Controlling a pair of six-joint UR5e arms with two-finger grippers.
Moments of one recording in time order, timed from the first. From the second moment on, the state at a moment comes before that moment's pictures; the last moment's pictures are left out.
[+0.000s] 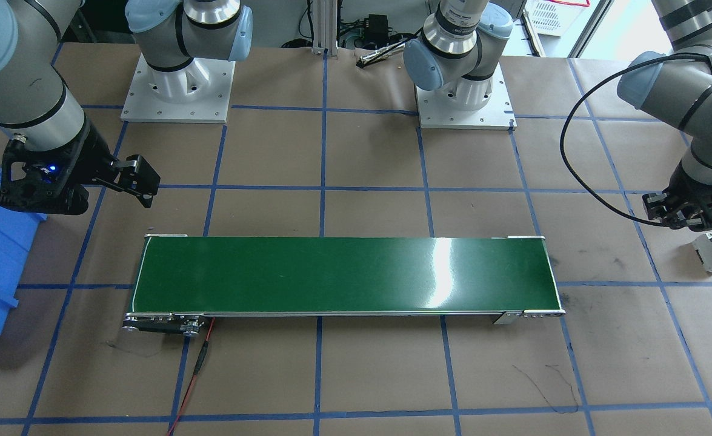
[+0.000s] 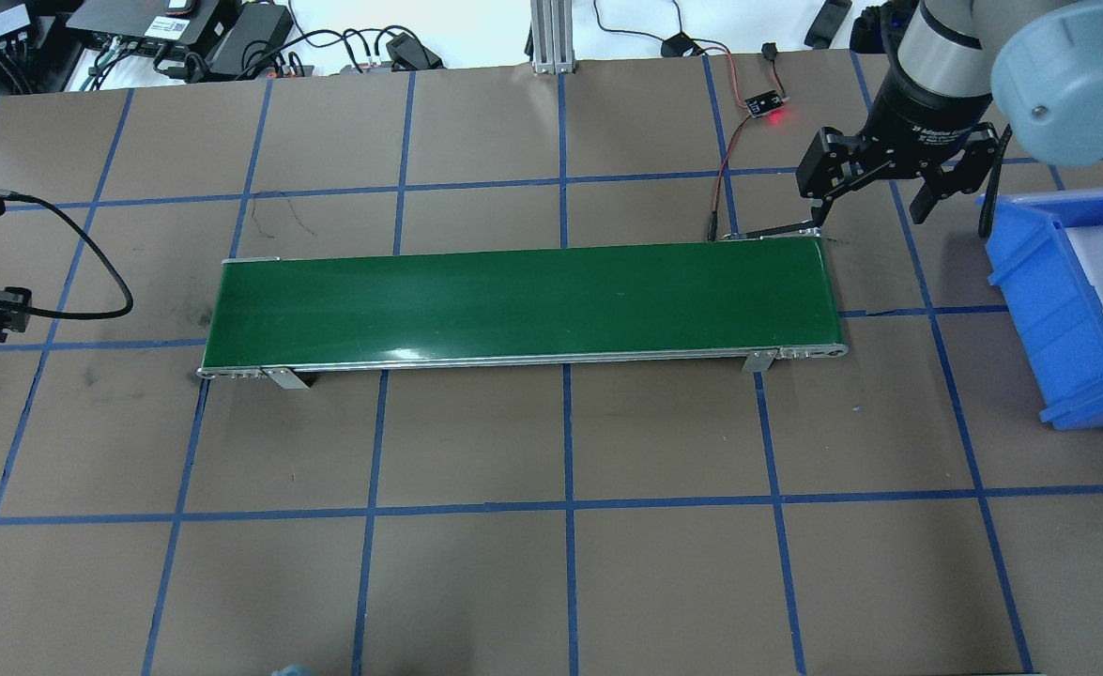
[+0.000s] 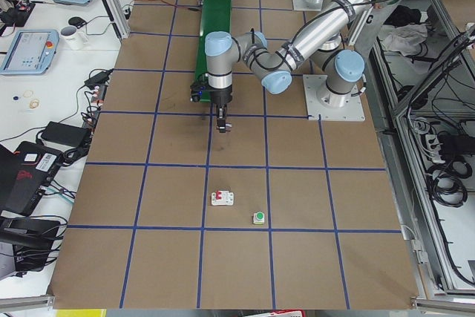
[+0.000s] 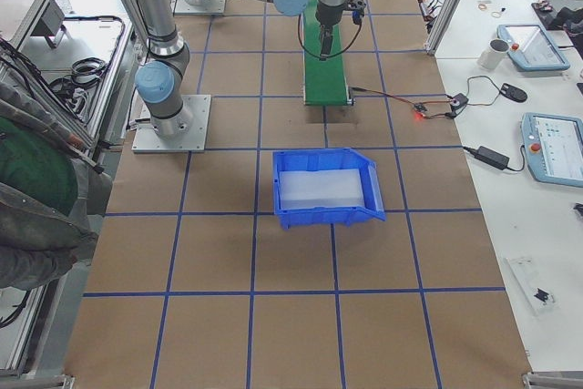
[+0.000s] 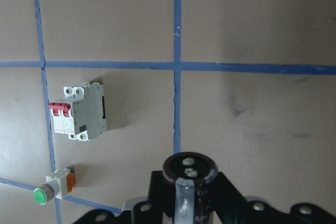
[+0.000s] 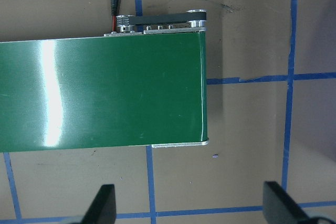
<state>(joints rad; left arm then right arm) -1.00 -1.72 -1.91 -0.89 1.90 0.59 1.47 -1.48 1.61 -1.65 -1.59 -0.05</state>
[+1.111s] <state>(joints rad) -1.23 -1.74 -1.90 -1.02 1.76 0.39 1.47 -1.48 1.61 -1.65 -1.59 -0.05</state>
